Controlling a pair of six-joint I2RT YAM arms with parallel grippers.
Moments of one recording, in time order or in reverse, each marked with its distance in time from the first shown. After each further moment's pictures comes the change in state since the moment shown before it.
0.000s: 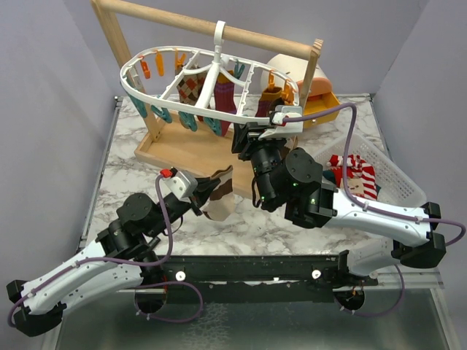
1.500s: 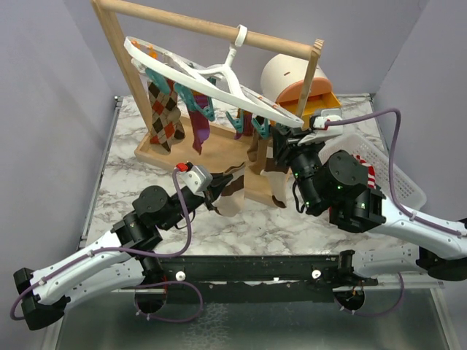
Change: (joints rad) left arm 0.000 0.135 0.003 0.142 0.044 0.005; right arm -0.060 -0.275 -0.134 -0.267 -0.079 0.061
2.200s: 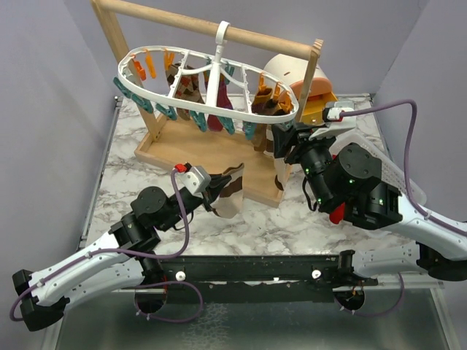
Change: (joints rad) left arm 0.000 -0.025 0.000 -0.029 0.000 -0.002; right arm 0.000 0.003 0.111 -0.190 -0.009 0.072
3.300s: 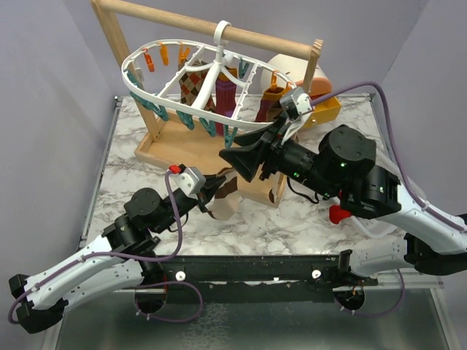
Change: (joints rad) left arm 0.000 -0.040 0.021 -0.074 -0.029 0.013; right arm -0.005 0.129 0.259 -0.175 -0.753 0.152
